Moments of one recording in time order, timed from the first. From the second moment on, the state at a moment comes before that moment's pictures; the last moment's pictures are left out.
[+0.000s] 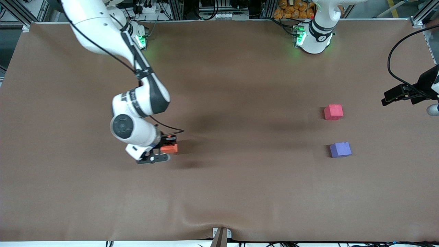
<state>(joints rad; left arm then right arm) 0.01 0.06 0.03 -1.58 -0.03 1.62 -0.02 0.48 0.63 -0.06 -1.56 0.21 2.13 0.25</state>
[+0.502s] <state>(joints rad) 0.01 0.07 0.03 -1.58 -0.03 1.61 -0.02 0.68 0.74 -0.06 -1.45 0.21 2.27 0.59</state>
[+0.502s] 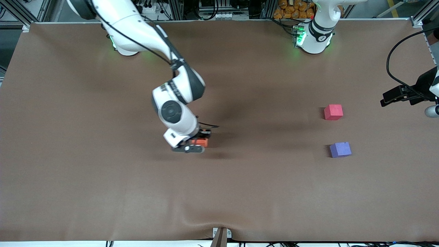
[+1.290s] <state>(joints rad) 0.01 0.08 0.03 -1.58 -0.03 1.61 -0.02 0.77 0.86 -0.06 -1.36 0.21 2.33 0.75</state>
